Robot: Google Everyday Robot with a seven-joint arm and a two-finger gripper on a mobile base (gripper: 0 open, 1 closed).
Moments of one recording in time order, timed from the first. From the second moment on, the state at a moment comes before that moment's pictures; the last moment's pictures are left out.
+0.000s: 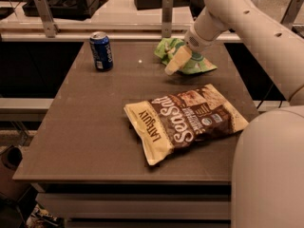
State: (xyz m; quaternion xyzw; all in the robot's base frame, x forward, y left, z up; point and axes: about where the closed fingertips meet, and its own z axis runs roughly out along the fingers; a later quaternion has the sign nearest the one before) arm 0.760 -0.123 0.850 -0.42 0.87 0.05 0.27
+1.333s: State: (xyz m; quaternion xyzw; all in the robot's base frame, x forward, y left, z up) arm 0.768 -0.101 0.829 -0.41 0.87 0.04 0.25
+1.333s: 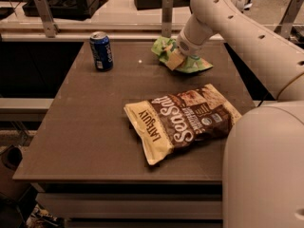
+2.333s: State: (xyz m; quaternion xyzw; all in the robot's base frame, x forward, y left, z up) arm 0.770 -0.099 0.835 -0.42 0.87 0.04 0.26
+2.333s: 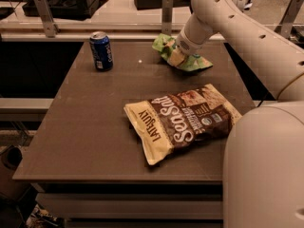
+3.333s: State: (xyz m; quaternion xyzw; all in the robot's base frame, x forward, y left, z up) arm 0.771 -0.134 0.893 -0.40 0.85 0.04 0.33
